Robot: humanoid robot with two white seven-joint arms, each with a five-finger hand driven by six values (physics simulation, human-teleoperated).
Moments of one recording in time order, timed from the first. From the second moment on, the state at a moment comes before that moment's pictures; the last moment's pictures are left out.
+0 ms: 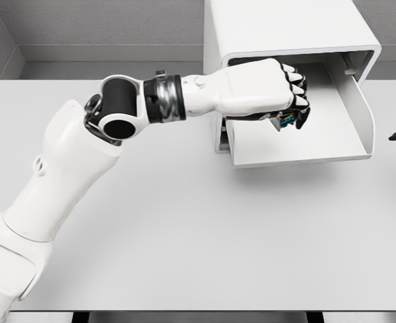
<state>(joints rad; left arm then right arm) -0.83 0.13 -0.60 -1.52 -0.53 -0.61 -0.55 -0.75 -1.46 0.89 -1.50 -0.09 -0.61 0.55</state>
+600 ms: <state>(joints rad) -0.84 0.05 -0.59 -1.40 -0.59 -0.61 -0.55 -0.72 -1.45 0.88 -1.50 -0.08 -0.61 0.55</state>
